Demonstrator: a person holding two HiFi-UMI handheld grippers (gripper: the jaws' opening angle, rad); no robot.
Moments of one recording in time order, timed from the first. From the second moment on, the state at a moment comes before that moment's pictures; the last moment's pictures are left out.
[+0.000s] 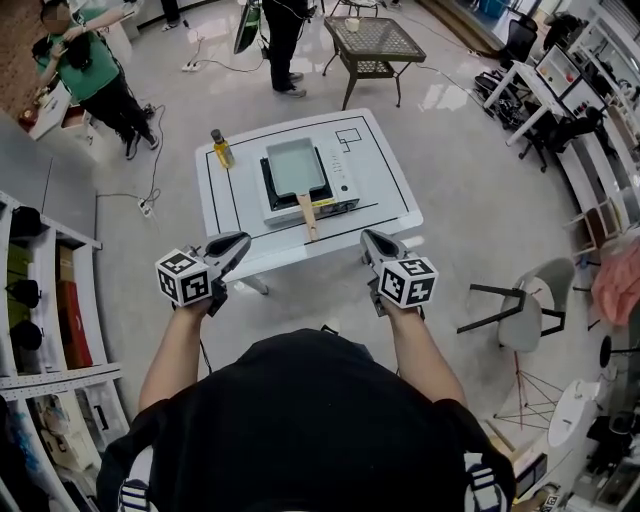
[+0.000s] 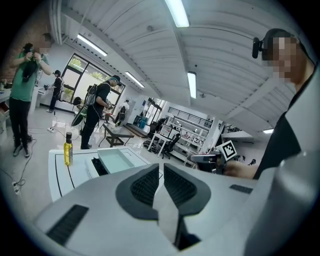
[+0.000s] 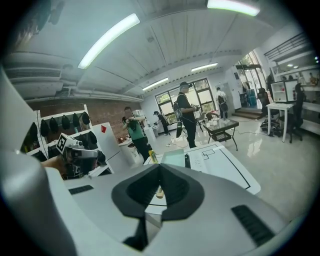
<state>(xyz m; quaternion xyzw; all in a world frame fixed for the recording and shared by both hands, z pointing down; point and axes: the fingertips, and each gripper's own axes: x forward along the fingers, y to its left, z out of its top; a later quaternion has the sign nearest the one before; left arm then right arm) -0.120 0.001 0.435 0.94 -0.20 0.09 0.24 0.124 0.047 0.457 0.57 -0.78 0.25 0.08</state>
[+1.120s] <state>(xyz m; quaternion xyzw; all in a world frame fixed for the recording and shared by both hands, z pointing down) -0.064 -0.025 0.439 0.93 -0.27 0.08 0.25 0.181 -0.011 0.463 0.50 -0.82 0.25 0.10</state>
